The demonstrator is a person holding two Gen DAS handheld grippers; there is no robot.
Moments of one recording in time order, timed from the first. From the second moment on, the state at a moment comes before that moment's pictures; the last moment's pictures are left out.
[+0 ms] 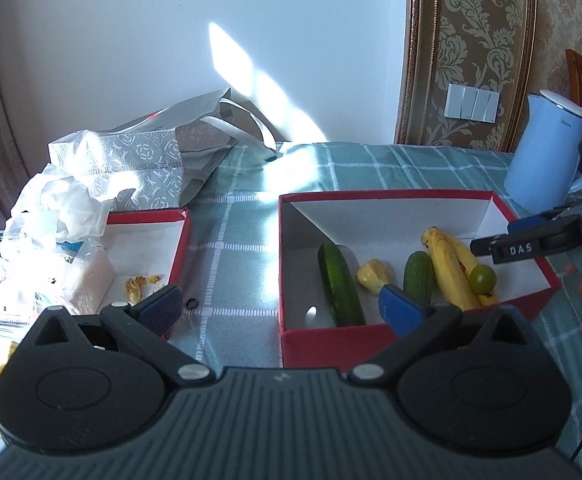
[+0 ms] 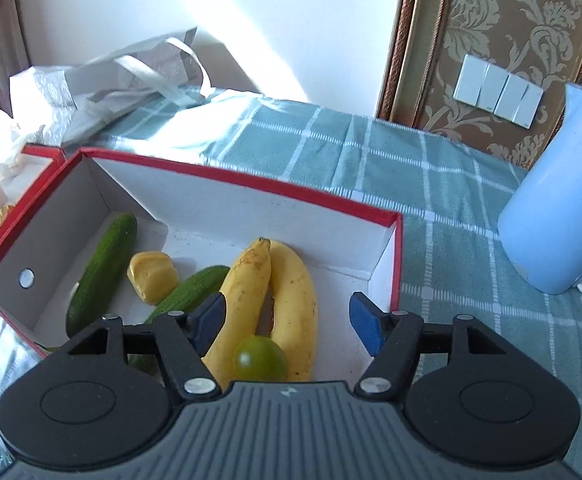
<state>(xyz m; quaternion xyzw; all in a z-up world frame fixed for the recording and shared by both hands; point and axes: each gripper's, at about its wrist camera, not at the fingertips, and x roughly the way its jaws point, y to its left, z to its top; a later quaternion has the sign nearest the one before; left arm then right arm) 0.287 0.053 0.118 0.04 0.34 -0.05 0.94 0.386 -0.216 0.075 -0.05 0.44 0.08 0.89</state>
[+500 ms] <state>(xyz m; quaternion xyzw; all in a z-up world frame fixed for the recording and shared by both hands) 0.283 -0.014 0.042 0.03 0.44 -0.12 0.89 0.266 -0.249 0.120 -0.02 0.42 0.07 0.91</state>
